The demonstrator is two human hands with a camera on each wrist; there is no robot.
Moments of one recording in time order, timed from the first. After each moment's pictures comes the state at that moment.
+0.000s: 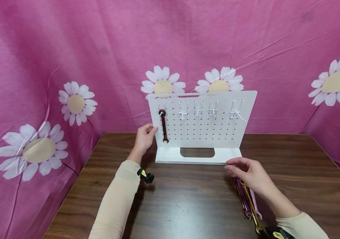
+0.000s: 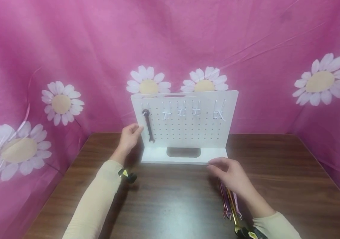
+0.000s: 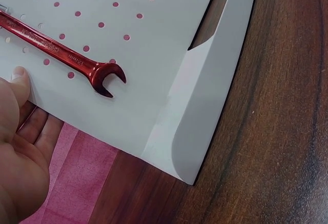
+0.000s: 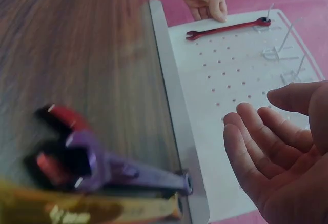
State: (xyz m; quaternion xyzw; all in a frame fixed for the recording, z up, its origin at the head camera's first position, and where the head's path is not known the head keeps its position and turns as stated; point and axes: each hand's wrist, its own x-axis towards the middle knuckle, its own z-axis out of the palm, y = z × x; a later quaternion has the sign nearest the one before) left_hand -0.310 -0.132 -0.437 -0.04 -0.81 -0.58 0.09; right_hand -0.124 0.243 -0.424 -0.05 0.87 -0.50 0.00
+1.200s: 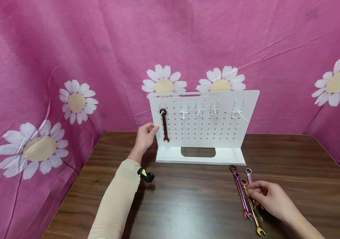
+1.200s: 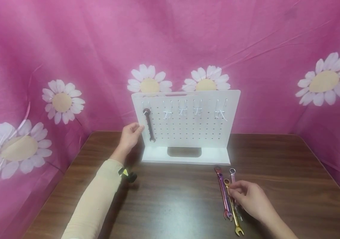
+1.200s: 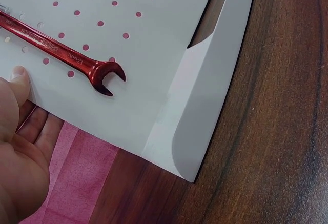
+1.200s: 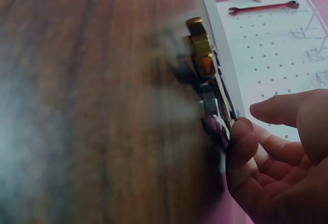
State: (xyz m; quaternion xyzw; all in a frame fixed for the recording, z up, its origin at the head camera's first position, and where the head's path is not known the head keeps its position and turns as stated) left_hand -0.312 -0.132 -0.438 -0.05 -0.80 -0.59 0.10; right_hand -0.077 0.287 -0.470 0.02 0.91 -0.42 0.03
